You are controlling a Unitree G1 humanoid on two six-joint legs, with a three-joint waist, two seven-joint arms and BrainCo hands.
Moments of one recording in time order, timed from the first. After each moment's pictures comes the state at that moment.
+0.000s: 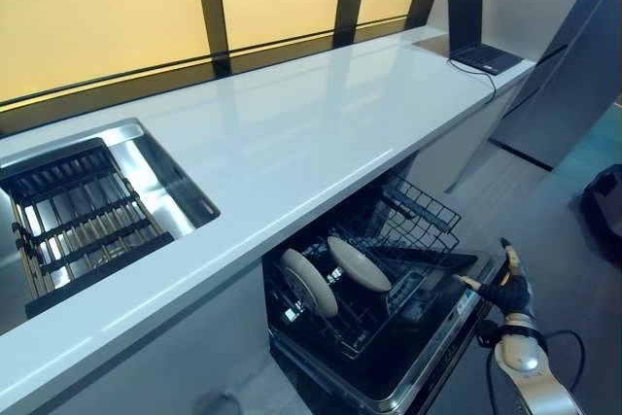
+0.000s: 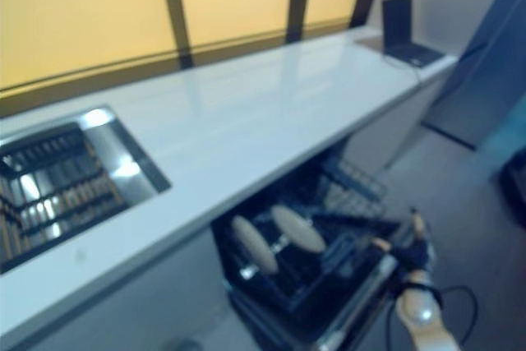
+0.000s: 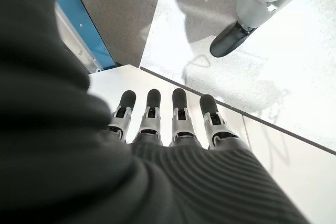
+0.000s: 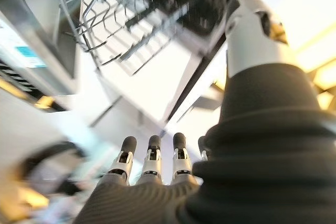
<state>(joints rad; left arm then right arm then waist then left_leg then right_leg) -0.04 0.34 -0.29 1.01 0.07 -0.10 0.05 -0.06 -0.47 -0.07 0.17 0.17 -0.06 -0.49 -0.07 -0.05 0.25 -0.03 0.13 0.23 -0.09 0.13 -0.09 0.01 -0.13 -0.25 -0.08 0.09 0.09</state>
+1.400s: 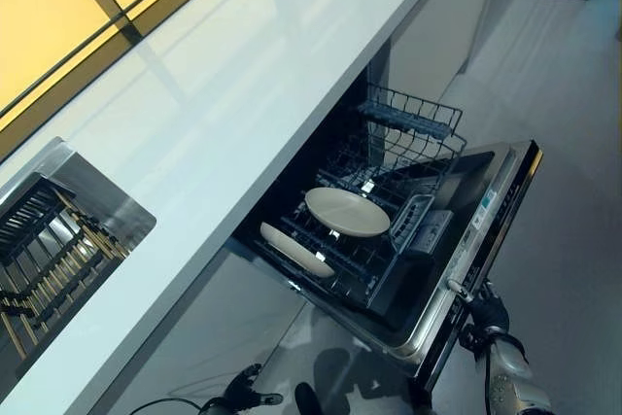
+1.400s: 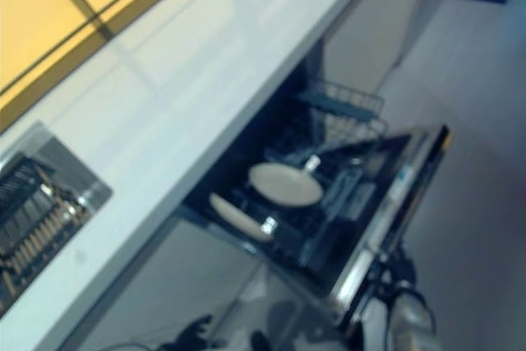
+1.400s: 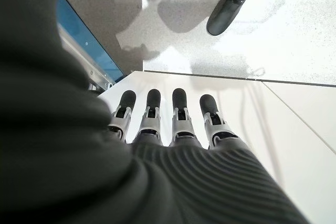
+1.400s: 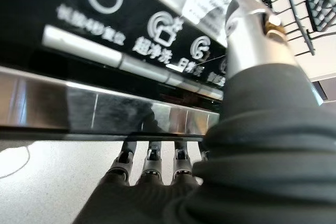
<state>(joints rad) -0.26 0.27 -0.46 1.03 -0.04 -0.16 0.08 -0.32 -0.42 0.05 0.65 0.72 -0.19 -0.20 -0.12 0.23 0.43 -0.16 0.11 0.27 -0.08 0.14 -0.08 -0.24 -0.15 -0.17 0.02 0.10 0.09</state>
